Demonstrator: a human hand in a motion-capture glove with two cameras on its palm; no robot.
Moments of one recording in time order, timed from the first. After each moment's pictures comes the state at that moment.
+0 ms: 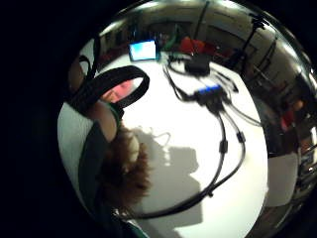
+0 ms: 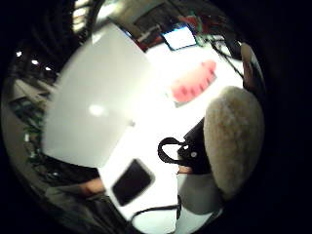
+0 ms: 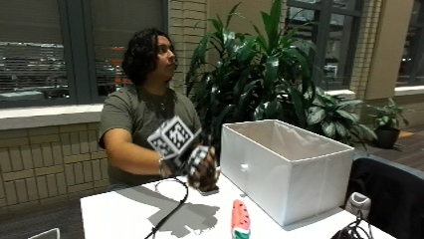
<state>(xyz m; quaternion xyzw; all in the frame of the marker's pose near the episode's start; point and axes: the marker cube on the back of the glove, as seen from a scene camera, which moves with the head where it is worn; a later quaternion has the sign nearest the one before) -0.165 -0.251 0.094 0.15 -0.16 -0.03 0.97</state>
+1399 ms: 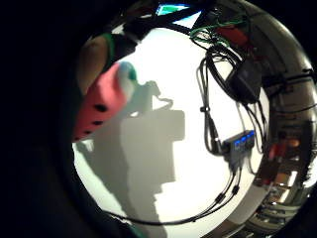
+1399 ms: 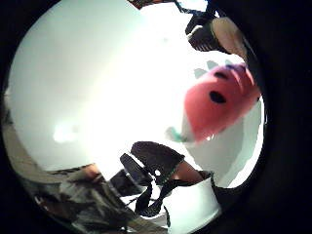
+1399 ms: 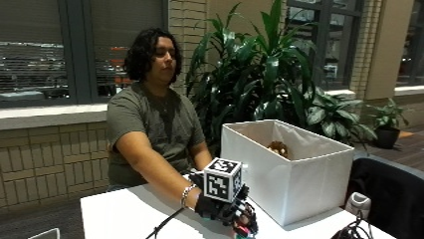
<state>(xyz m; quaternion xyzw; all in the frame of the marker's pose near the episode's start) -0.152 -0.367 0.208 -0.06 0.03 -0.14 0.99</state>
